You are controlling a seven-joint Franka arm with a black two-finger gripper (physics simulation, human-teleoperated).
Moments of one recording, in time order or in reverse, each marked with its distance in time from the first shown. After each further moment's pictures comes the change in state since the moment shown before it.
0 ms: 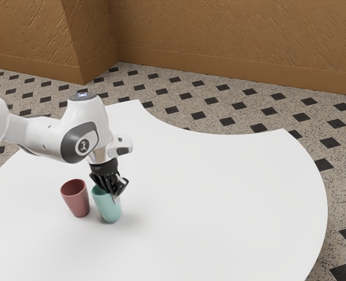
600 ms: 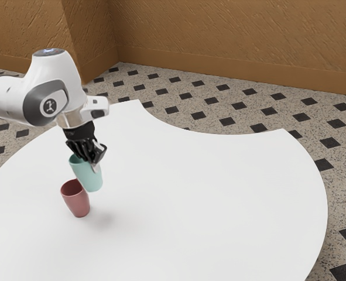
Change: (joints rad) arm 0.036 -0.252 0.010 0.044 0.064 -0.236 -0.011
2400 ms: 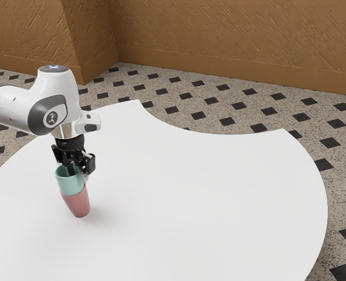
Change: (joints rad) arm 0.033 0.134 0.075 0.012 0.116 0.029 0.007
